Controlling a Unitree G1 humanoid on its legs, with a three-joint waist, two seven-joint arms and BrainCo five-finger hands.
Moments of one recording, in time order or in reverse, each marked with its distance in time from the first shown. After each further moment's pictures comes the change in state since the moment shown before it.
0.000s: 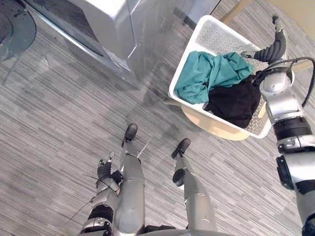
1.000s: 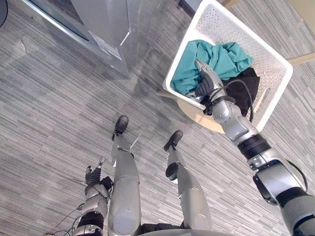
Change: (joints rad) left arm 0.052 0.053 0.021 -0.007 0.059 0.034 0.022; right arm 0.039 0.197 0.312 -0.006 -0.180 -0.029 0.136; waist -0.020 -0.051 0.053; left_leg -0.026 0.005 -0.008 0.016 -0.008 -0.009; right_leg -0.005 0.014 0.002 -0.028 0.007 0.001
